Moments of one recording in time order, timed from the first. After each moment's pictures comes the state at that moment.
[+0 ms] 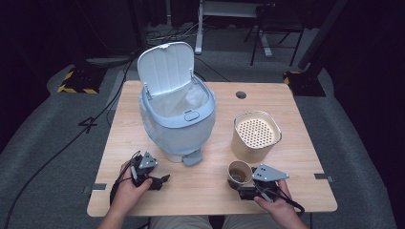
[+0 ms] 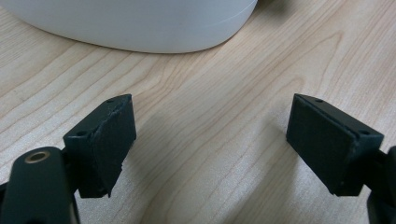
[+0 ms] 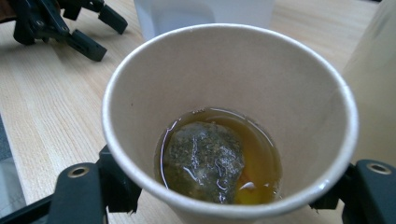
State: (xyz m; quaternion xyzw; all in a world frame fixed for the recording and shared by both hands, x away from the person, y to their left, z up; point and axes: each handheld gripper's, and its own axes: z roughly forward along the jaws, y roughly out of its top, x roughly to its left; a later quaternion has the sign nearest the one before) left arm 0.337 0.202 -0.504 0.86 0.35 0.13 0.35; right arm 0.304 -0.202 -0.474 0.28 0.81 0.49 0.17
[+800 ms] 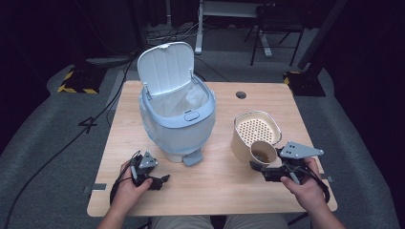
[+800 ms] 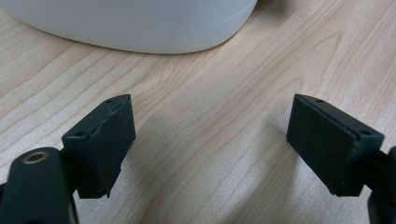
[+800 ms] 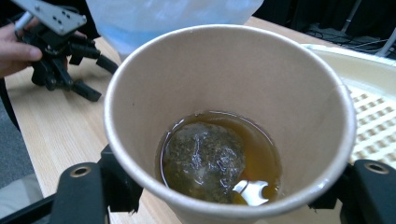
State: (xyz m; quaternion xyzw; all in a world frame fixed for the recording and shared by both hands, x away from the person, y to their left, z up) left arm 0.338 0.202 -0.504 0.86 0.35 0.13 0.35; right arm 0.326 -0.251 -0.388 0.29 0.81 0.49 0.16
